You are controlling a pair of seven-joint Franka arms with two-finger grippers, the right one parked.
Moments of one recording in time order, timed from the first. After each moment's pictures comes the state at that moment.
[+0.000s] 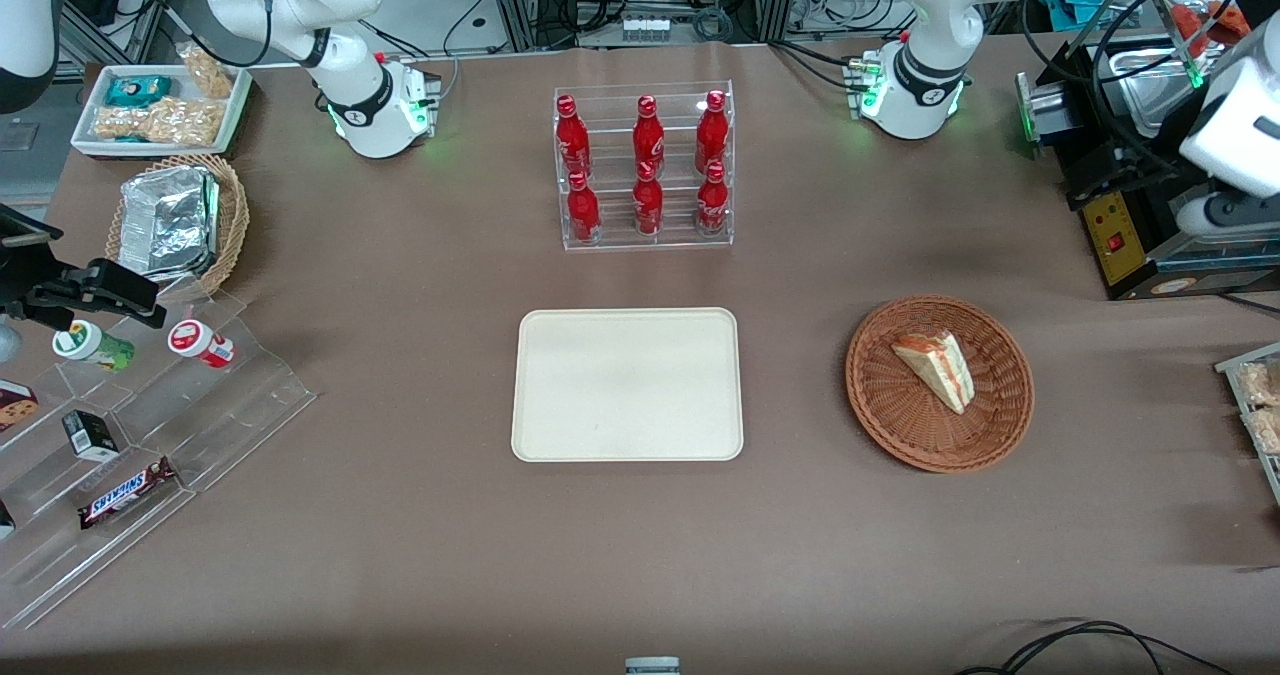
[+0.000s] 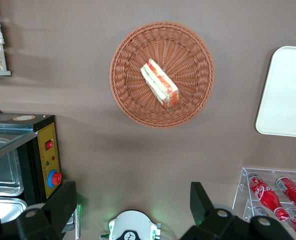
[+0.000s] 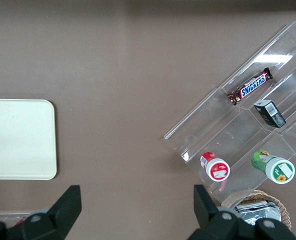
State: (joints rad) arm 0.07 0.01 -0.16 -1.49 0.03 1.35 -0.17
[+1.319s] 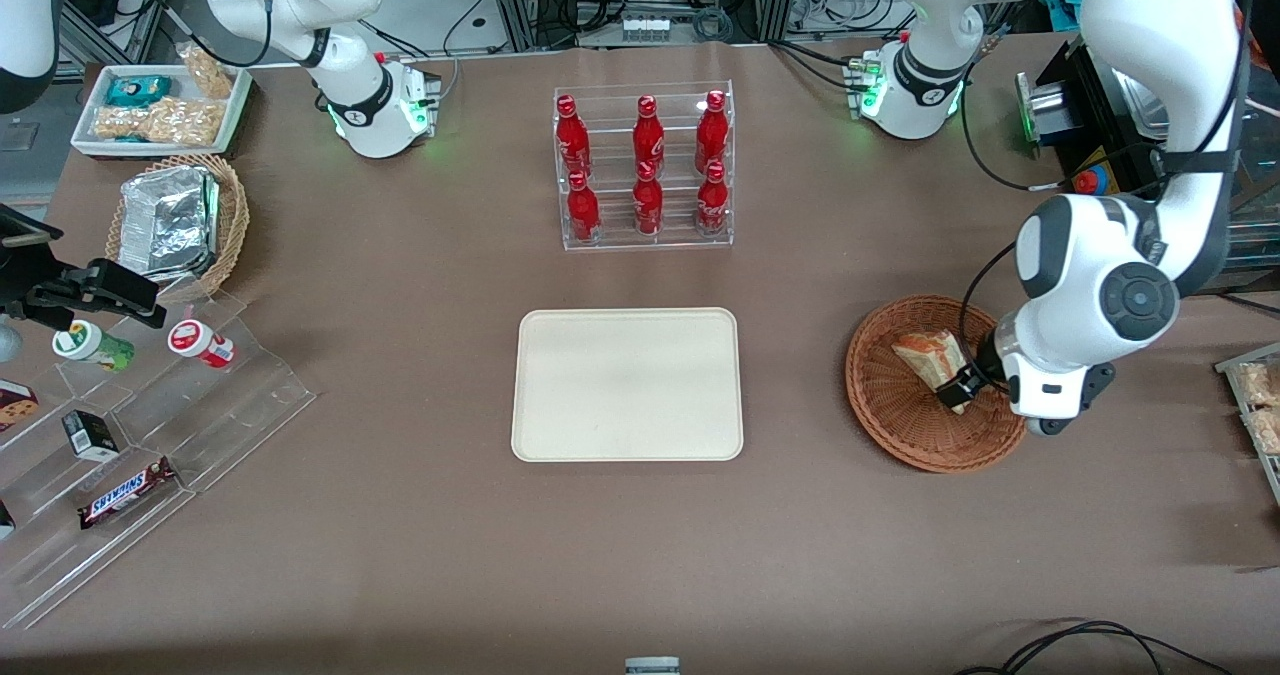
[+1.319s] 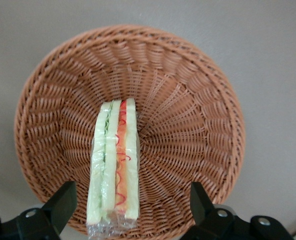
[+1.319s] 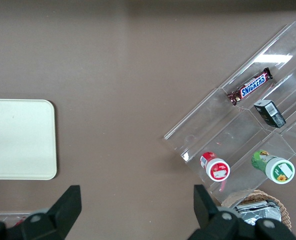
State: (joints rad) arm 0.05 0.32 -0.18 -1.95 0.04 2.18 -0.85
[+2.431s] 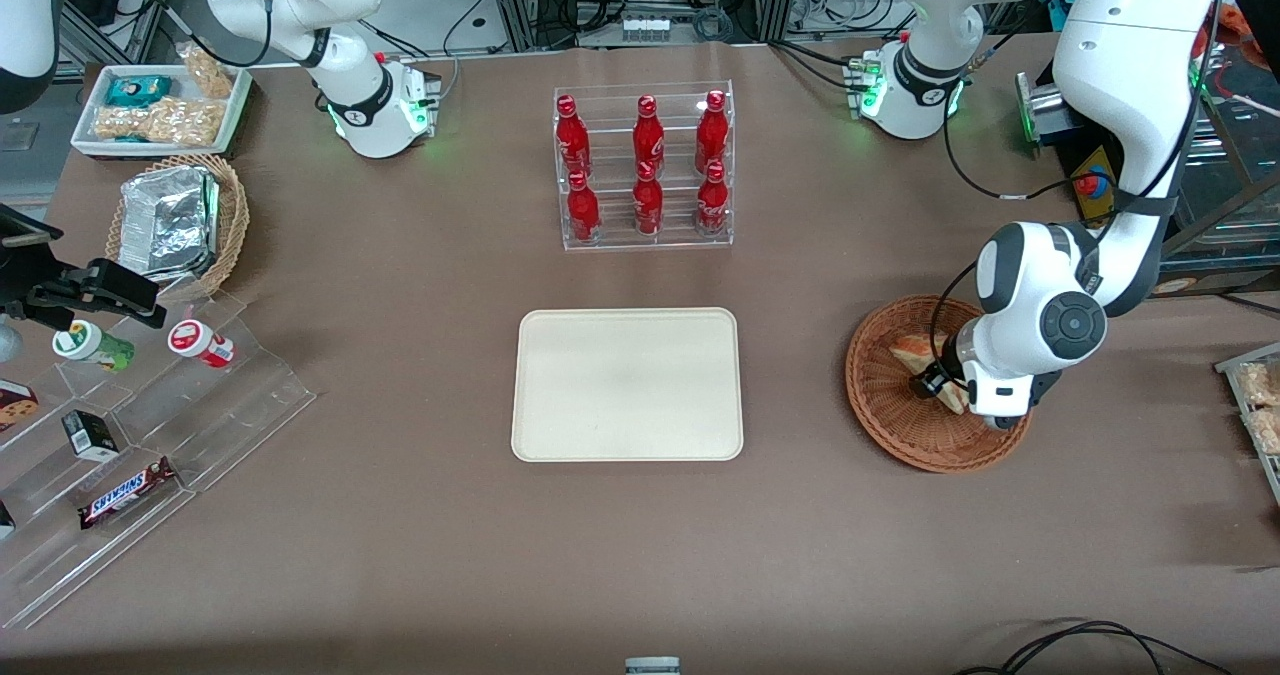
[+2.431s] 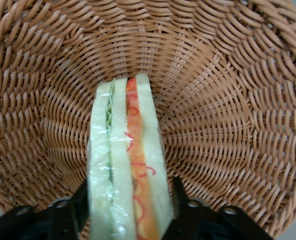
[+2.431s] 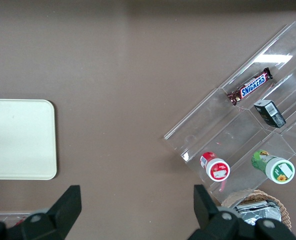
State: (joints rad) arm 0.05 0.42 -0.18 -2.01 0.04 2.26 -0.87
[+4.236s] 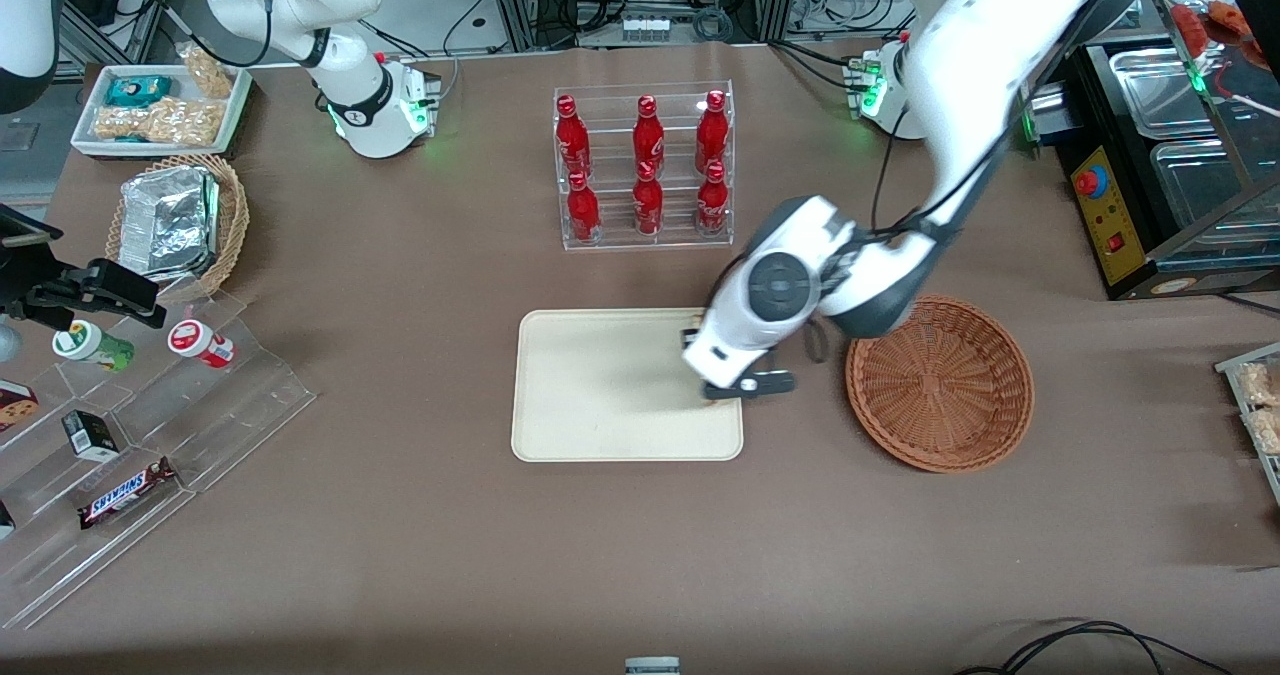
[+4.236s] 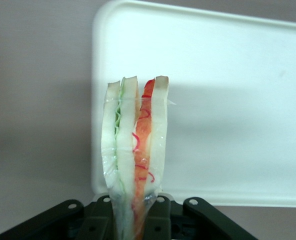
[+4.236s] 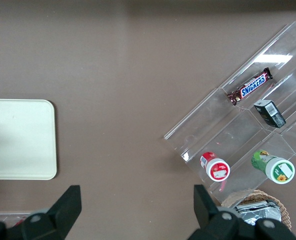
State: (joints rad) arm -0.20 0.70 -0.55 -1.55 0.20 2.10 -0.84
